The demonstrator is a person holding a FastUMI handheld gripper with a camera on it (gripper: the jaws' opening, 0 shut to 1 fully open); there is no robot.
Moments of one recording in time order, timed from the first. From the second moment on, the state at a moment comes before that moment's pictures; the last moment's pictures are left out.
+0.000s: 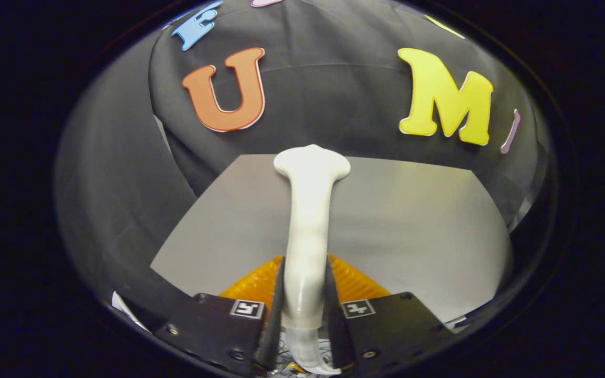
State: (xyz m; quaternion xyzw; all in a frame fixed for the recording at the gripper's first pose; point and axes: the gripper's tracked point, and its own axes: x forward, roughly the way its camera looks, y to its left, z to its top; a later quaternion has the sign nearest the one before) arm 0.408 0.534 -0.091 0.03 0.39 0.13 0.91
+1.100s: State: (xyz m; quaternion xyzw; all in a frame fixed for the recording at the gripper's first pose) arm 0.352 0.417 0.031 0.08 0.20 0.12 0.97
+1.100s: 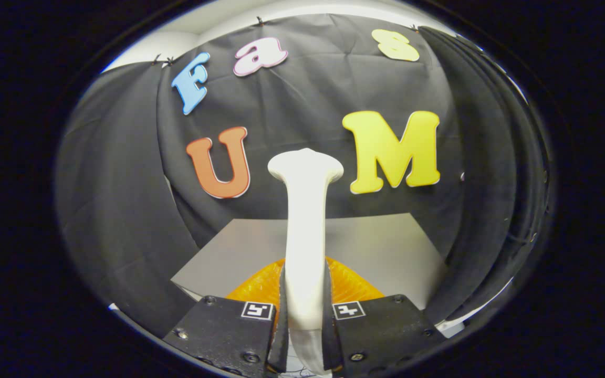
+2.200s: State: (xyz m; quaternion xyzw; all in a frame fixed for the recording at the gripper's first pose) arm 0.180 0.121 0.160 0.01 0.03 -0.01 1.00
